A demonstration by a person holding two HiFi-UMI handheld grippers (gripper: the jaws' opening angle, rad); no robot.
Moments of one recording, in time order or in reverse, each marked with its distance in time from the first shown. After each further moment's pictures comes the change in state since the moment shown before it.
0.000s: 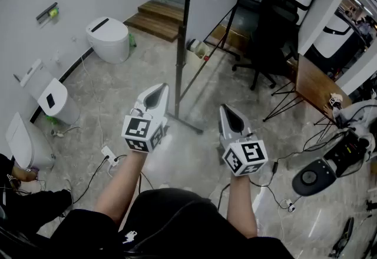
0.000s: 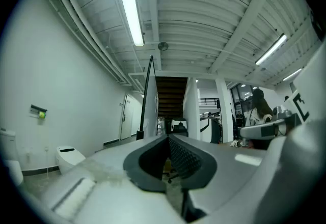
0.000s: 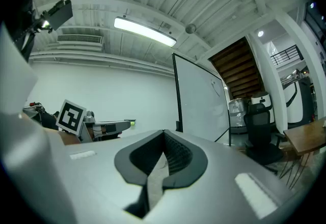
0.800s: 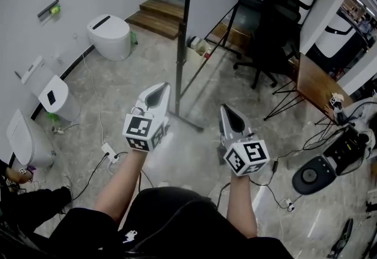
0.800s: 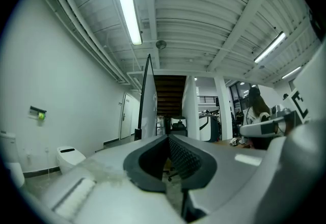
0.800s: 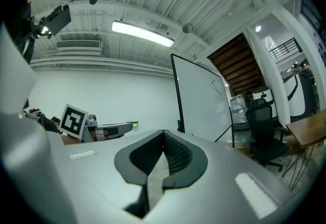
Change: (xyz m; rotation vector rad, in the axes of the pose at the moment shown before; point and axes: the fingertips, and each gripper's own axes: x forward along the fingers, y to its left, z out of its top) left arm -0.009 -0.011 -0.005 0.015 0.018 -0.005; right arm -0.013 0.004 -0.004 0.047 -0.007 0.028
